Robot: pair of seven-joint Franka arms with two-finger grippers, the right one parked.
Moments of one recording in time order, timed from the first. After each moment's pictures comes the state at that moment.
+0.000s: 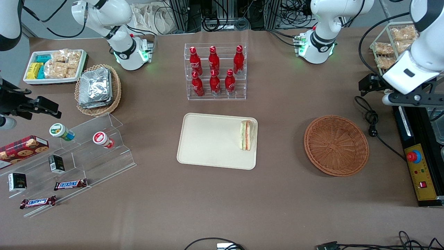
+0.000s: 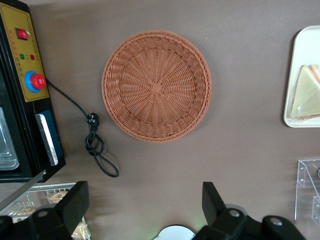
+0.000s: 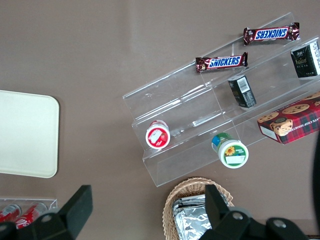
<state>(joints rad) -0.03 -0.05 -0.09 -1.64 0.08 1.50 0.01</state>
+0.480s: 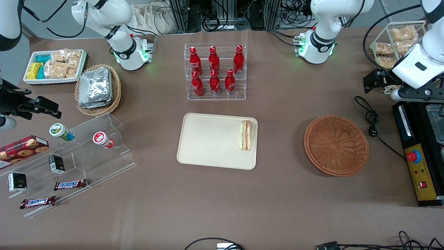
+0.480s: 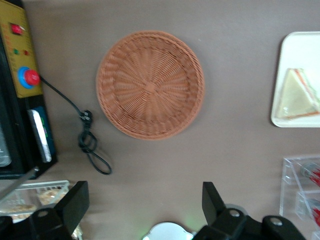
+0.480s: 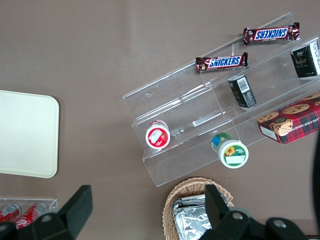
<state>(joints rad) -0.02 -0.05 -0.07 -1.62 0.02 1.45 0.01</state>
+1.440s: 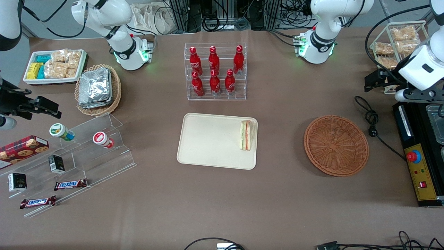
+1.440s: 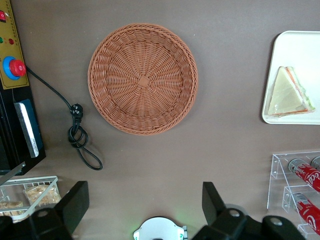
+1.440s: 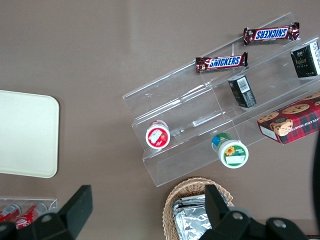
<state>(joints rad) -0.02 -0.04 -0.05 -1.62 -0.01 1.44 0.01</state>
